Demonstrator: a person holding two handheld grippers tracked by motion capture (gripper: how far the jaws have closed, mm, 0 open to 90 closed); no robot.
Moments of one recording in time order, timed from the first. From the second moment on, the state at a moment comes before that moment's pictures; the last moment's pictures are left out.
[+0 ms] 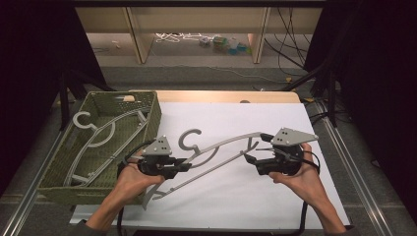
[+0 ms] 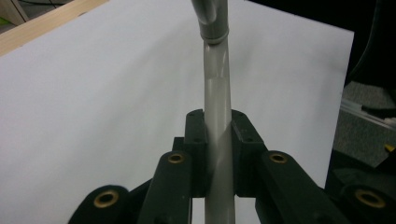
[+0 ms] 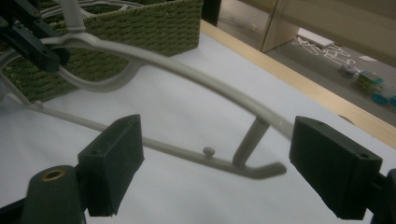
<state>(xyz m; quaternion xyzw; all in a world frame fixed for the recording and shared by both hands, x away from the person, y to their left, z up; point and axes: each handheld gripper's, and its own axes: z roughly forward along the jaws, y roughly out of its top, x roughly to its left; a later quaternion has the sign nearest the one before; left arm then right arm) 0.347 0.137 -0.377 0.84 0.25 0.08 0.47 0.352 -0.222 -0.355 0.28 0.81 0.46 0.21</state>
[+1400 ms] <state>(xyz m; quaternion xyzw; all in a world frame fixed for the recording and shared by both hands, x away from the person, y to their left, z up) 0.375 0.279 -0.271 0.75 0.39 0.16 0.52 0.308 -0.242 -0.404 0.32 0.76 0.51 0.25</state>
